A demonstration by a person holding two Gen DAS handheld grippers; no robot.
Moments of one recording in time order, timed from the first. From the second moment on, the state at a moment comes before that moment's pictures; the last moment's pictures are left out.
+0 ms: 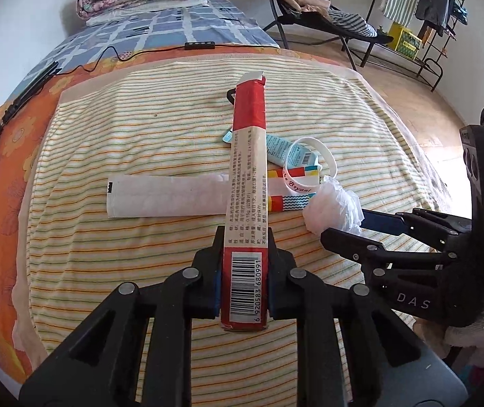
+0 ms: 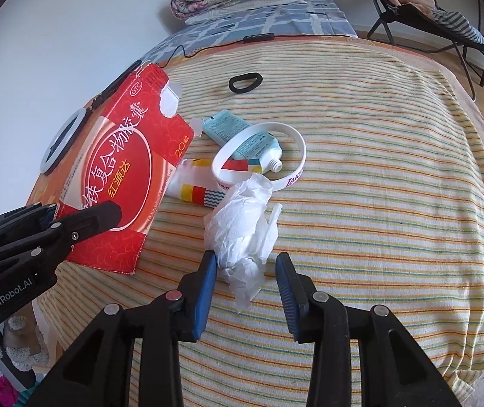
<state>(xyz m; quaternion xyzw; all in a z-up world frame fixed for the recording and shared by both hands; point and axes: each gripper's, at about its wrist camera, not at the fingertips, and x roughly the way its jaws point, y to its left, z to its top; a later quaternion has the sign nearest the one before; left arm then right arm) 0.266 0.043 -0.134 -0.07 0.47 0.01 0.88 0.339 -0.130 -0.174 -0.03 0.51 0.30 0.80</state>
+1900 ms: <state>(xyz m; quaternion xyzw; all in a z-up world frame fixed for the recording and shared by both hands) -0.022 -0.010 -0.149 -0.16 0.53 0.01 0.83 0.092 -0.185 -0.160 -0.10 0.52 0.38 0.76</state>
